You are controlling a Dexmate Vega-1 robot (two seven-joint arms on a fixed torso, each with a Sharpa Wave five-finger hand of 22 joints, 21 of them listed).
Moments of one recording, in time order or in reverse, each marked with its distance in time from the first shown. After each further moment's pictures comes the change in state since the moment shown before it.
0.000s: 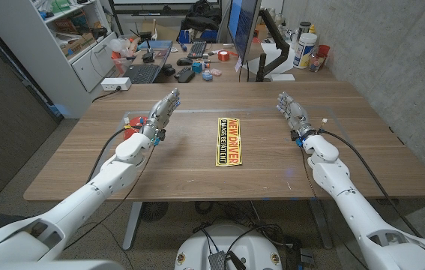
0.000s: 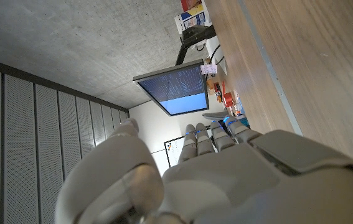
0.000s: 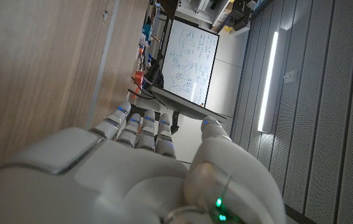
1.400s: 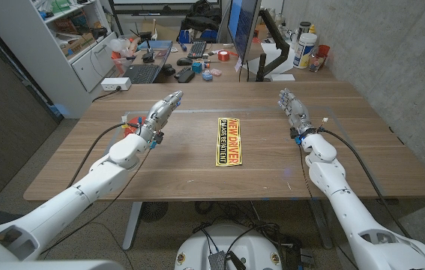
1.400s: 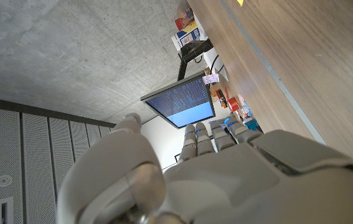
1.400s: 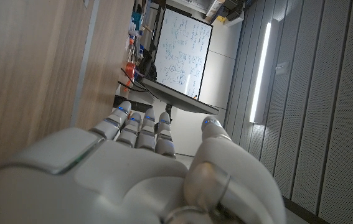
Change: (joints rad) left arm 0.058 0.128 0.018 -0.160 0.087 0.021 0.067; left_hand 0.059 0.017 0.019 -0.039 0.000 0.000 0.000 0.000 0.000 0.009 -0.002 0.000 0.000 -0.002 0.002 0.000 -0.003 -0.021 0.004 -0.026 0.000; right arm 0.005 0.066 0.054 0.012 -0.046 0.043 0.008; right_hand 0.000 0.000 -0.007 -0.007 0.000 0.012 0.013 0.000 0.000 0.011 -0.004 0.000 0.005 0.012 0.002 0.000 0.000 0.007 0.000 -0.008 0.000
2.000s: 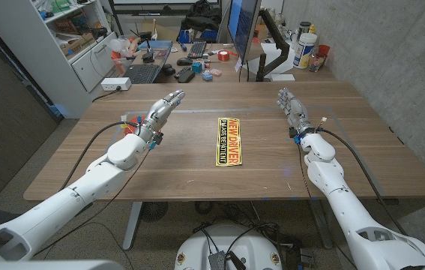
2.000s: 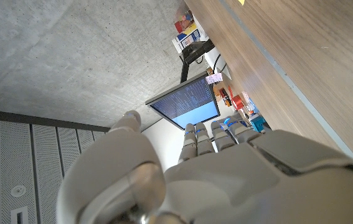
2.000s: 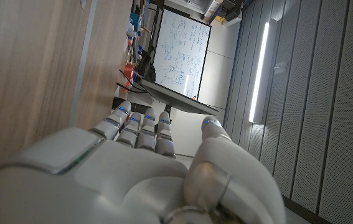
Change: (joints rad) left arm 0.024 0.038 -0.006 -0.058 0.056 0.000 0.039; left_hand 0.019 -0.007 0.000 -0.011 0.000 0.004 -0.004 0.000 0.005 -0.004 0.004 0.000 0.005 -0.007 0.007 0.000 0.000 -0.005 0.006 -0.011 0.000; right arm 0.015 0.012 0.002 0.026 0.000 0.014 0.014; right_hand 0.000 0.000 0.000 0.000 0.000 0.009 0.002 0.000 0.000 0.011 0.000 0.000 0.000 0.007 -0.007 0.000 0.000 0.000 0.000 0.000 0.000
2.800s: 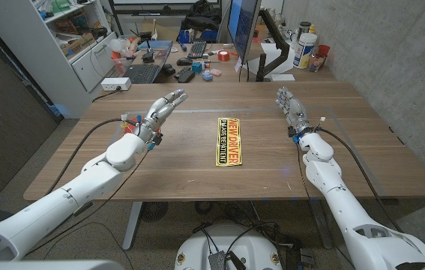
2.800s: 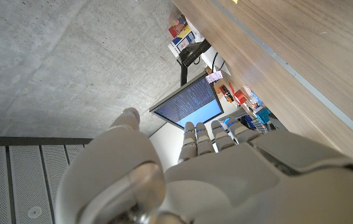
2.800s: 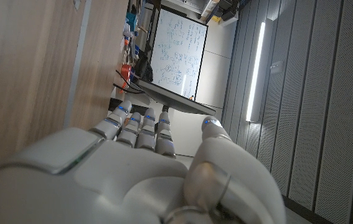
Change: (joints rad) left arm 0.028 0.056 -0.007 -0.091 0.115 0.048 0.078; left_hand 0.018 -0.008 -0.001 -0.015 0.000 0.022 0.000 0.007 0.000 -0.006 0.005 0.000 0.000 -0.001 0.008 0.000 0.000 -0.005 0.005 -0.008 0.000; right arm 0.016 0.015 0.003 0.031 -0.003 0.029 0.012; right_hand 0.000 0.000 -0.003 -0.003 0.000 0.003 -0.004 0.000 0.000 0.000 0.000 0.000 0.000 0.000 0.000 0.000 0.000 0.011 0.000 0.000 0.000
